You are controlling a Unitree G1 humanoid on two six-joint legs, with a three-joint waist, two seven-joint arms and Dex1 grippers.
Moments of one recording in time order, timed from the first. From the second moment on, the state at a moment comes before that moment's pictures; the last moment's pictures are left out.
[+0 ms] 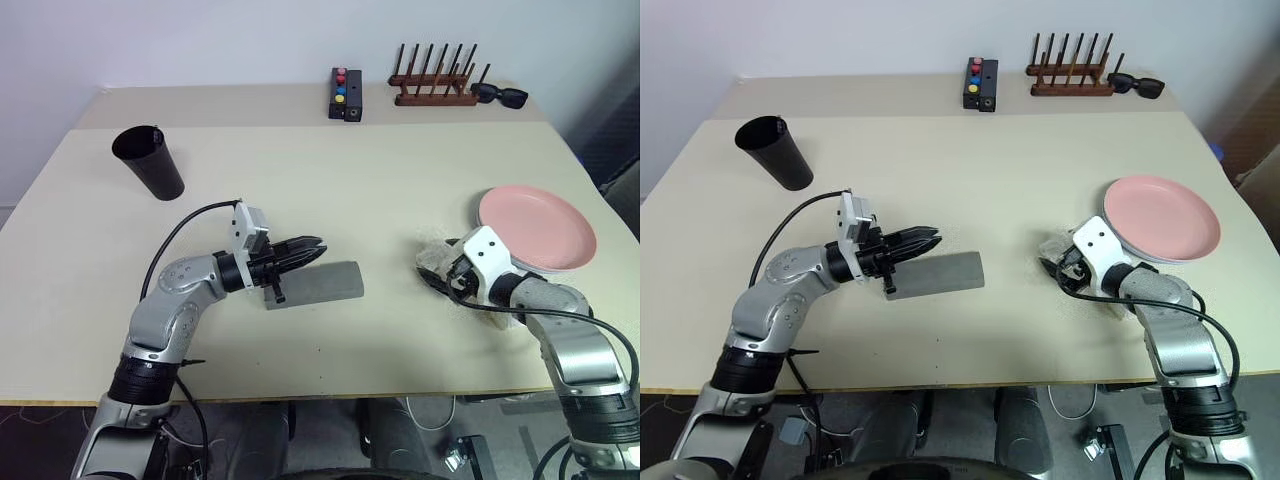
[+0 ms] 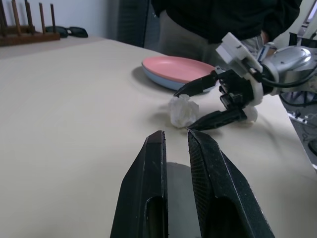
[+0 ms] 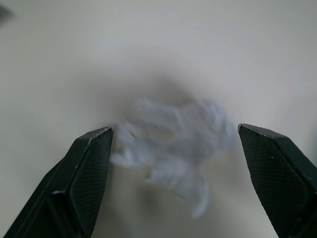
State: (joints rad) left arm -0.35 0.41 -0.06 -0.14 -0.52 0.41 -0.95; right arm -0.15 -0.62 -0.08 -0.20 0.08 0.49 0.64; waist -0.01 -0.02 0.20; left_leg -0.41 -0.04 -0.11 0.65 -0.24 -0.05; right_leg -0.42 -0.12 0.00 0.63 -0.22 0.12
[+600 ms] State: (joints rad) left arm -0.35 0.39 -0.07 -0.14 -0.51 0.40 -0.95; right arm -0.30 -0.67 -0.17 -0.20 0.06 0.51 0.50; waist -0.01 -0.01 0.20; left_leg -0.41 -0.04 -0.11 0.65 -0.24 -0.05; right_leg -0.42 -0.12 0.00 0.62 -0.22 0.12
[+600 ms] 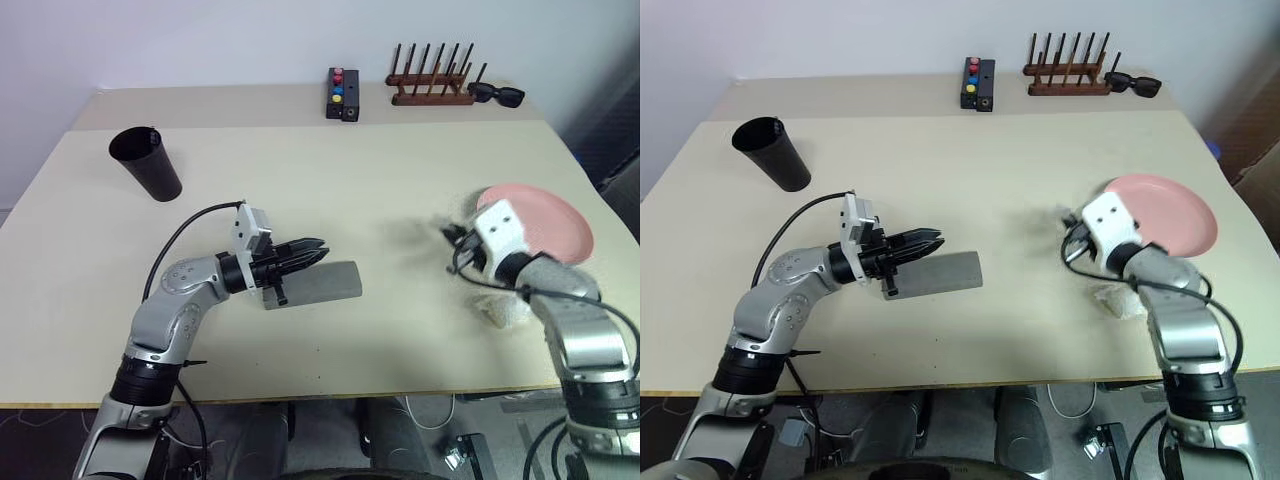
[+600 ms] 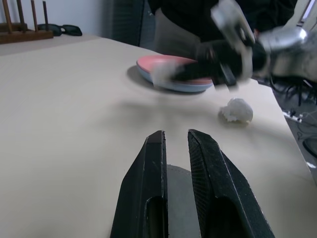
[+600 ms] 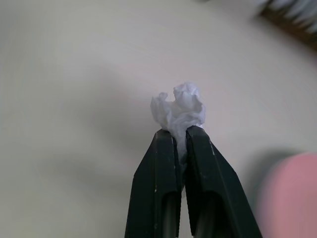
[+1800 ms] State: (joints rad) left arm -0.44 0.33 -0.15 -0.08 -0.49 0.39 -1.02; right arm 0.36 -0.77 -0.46 -0.43 0.32 0.50 0.79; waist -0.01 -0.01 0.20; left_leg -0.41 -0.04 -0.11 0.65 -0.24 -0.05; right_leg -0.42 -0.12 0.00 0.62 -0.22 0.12
